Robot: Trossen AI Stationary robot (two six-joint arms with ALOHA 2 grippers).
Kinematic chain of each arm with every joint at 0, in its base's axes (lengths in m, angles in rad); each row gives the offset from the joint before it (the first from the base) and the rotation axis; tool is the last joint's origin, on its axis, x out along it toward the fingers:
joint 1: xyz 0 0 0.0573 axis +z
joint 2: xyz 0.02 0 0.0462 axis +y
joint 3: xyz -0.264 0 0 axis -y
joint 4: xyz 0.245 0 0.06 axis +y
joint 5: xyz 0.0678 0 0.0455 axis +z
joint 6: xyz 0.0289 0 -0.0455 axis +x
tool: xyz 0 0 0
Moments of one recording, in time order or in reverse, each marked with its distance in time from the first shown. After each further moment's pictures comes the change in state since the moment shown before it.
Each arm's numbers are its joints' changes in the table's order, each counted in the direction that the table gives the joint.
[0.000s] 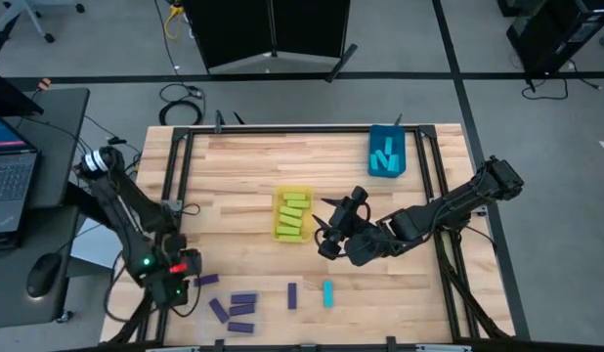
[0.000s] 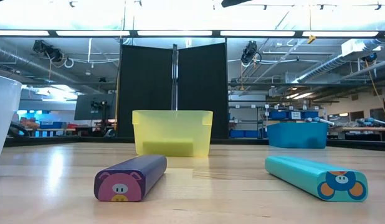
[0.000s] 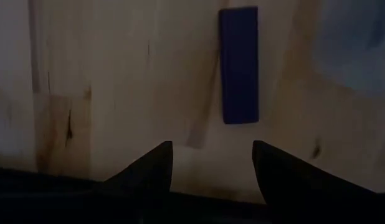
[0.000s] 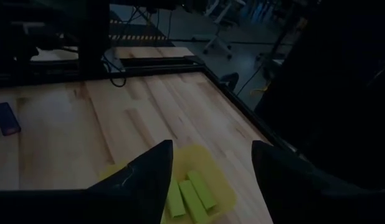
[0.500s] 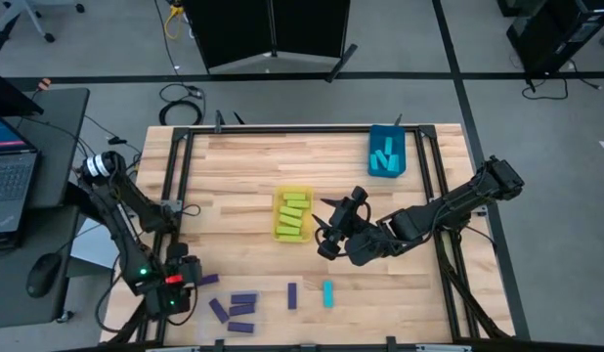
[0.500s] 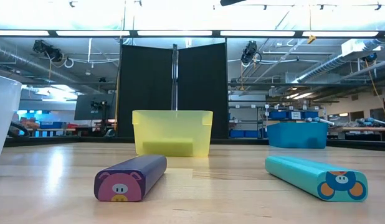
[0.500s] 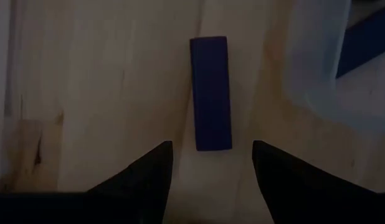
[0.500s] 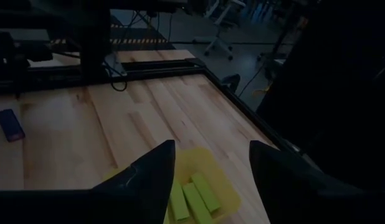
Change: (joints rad) left arm -0.089 0.071 0.000 -0.102 0.137 -0.096; right arm 0.000 0.000 0.000 -0.019 0.000 0.011
